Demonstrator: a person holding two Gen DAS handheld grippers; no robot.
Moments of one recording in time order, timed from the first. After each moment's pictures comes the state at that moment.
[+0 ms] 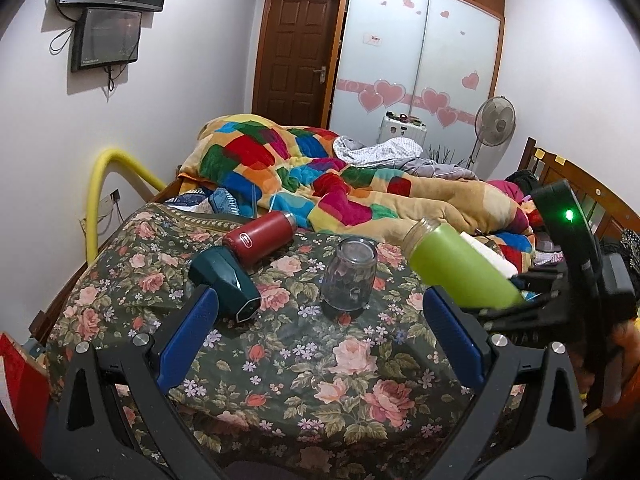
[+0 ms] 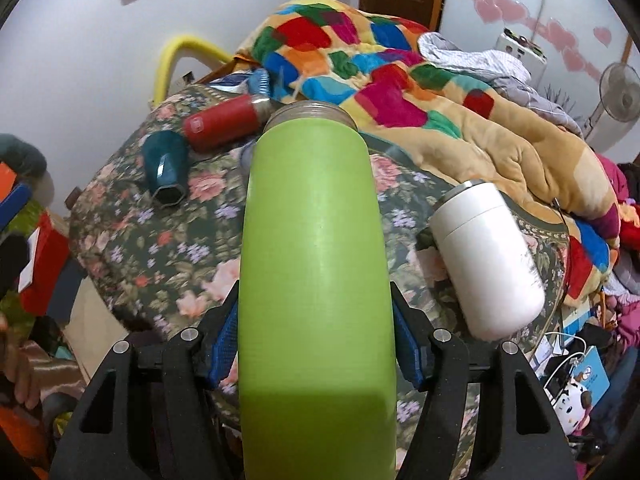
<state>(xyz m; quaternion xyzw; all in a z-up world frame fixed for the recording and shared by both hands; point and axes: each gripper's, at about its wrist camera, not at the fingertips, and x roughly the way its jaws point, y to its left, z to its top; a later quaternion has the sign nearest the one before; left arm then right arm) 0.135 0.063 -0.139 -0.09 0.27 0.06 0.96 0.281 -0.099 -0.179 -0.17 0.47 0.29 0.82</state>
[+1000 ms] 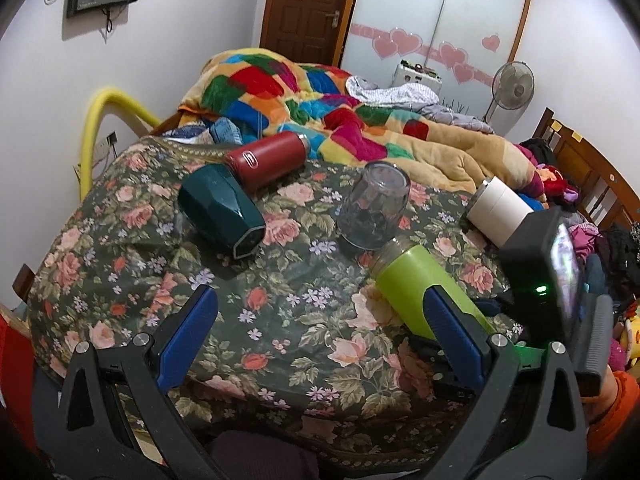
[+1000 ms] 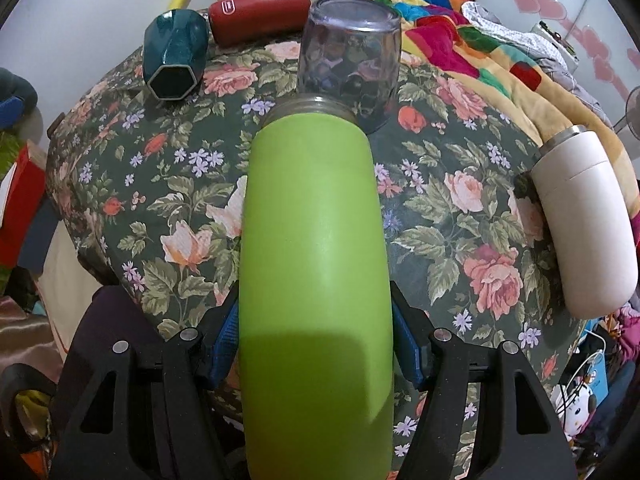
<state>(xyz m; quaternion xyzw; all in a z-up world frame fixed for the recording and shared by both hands) 0.162 0.080 -0.204 -0.13 0.37 0.06 0.92 0.262 -0.059 -0.273 -0.23 0.51 0.29 0.78</state>
